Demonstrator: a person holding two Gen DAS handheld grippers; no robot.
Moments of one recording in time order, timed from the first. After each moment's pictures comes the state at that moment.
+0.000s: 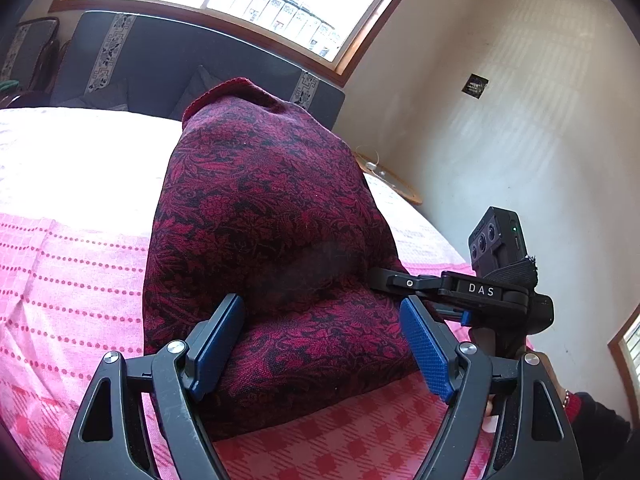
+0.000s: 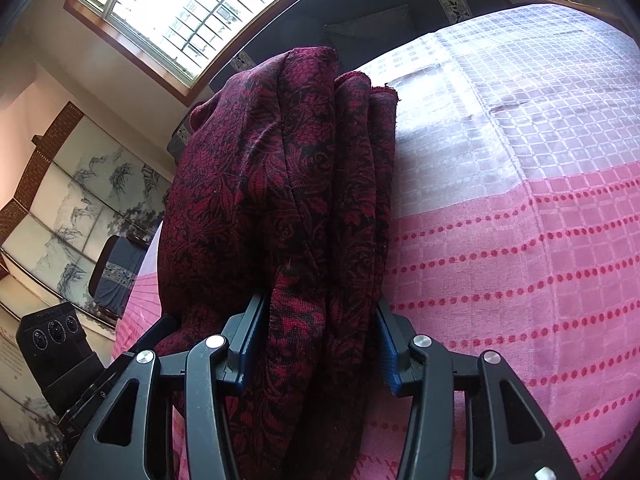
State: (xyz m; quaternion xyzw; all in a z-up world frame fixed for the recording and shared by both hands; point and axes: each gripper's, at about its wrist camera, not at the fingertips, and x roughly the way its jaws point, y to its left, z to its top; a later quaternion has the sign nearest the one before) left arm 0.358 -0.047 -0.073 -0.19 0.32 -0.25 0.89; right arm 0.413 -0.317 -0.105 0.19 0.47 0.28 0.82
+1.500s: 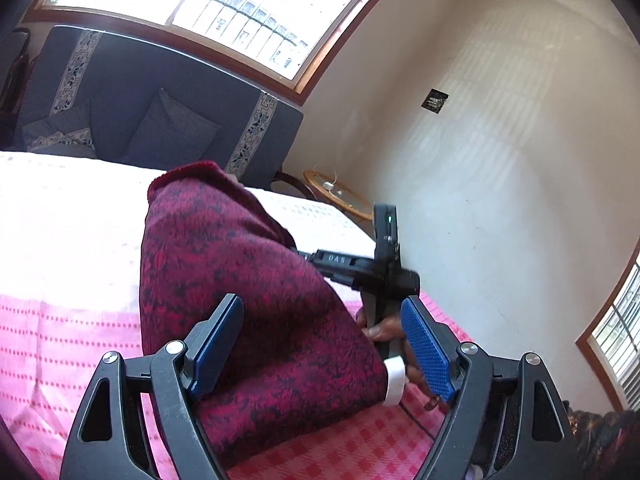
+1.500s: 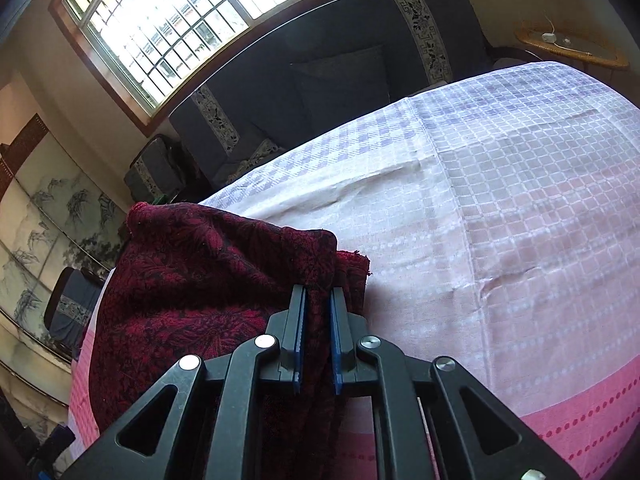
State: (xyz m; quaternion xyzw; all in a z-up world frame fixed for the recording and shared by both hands) left arm 0.379 -0.013 0.004 -0.20 0.27 -0.32 0.88; right arm 0.511 -0.320 -0.089 0.16 0.43 0.19 0.87
